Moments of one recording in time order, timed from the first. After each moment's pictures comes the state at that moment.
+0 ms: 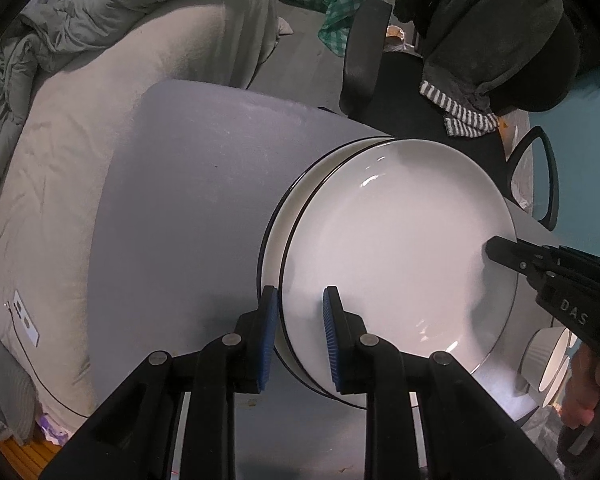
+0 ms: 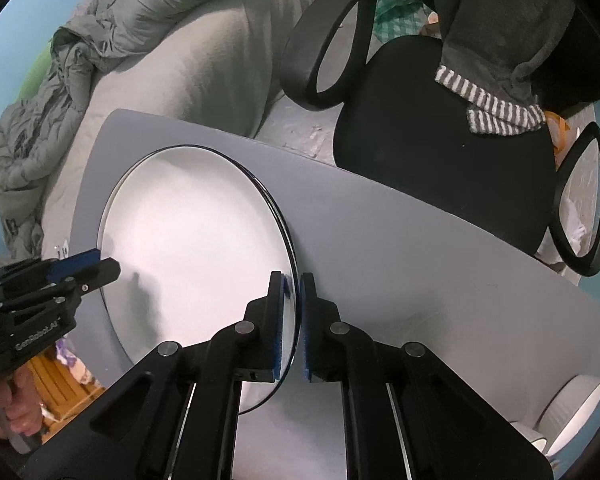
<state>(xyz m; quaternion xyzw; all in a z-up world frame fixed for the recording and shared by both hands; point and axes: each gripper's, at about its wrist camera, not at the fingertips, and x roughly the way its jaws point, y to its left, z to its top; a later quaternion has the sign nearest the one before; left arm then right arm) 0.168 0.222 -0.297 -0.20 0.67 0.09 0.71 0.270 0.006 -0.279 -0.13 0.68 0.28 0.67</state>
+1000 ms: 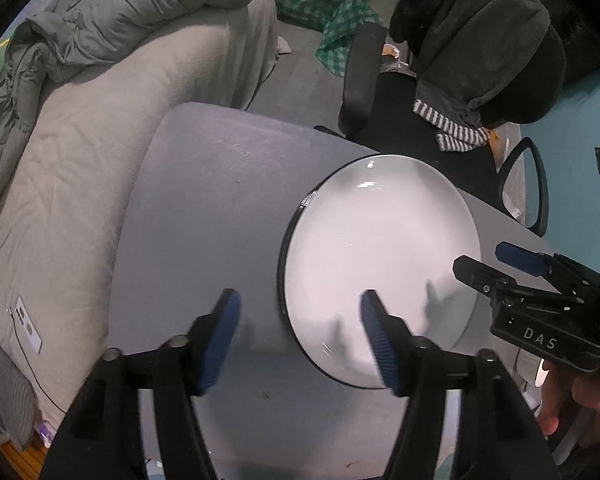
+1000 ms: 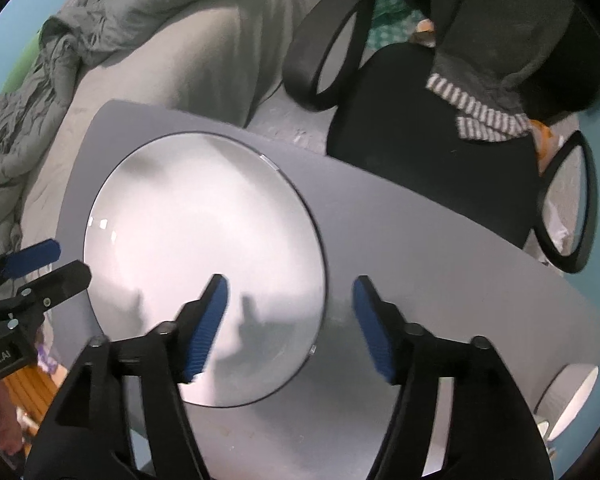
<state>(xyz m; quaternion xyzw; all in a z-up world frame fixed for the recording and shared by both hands) 0.150 0.229 -0.264 -0.19 0.65 0.09 0.73 0.246 0.022 -0.268 -0.15 0.66 0.24 0.69</state>
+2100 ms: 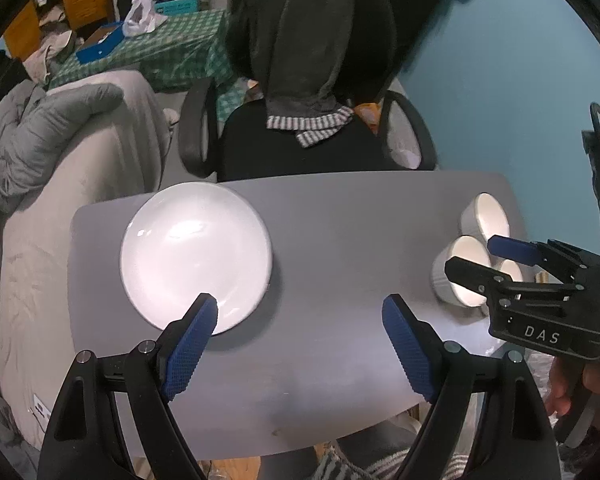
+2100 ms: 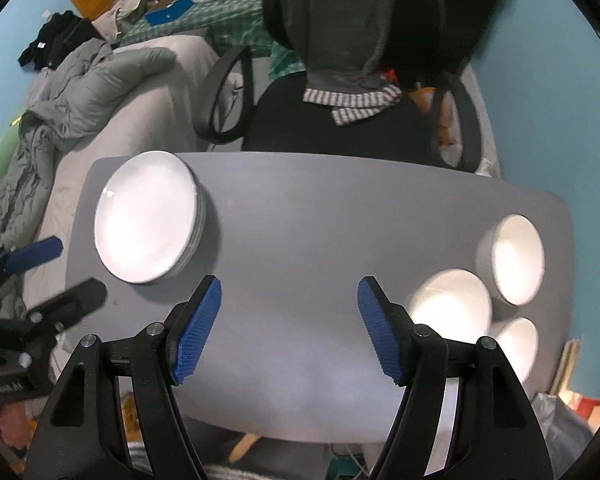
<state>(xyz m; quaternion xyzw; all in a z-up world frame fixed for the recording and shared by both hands) 0.125 0.050 -0.149 -0.07 0.58 -0.07 0.80 0.167 -0.151 -0.152 -0.06 0.61 0.14 0.78</state>
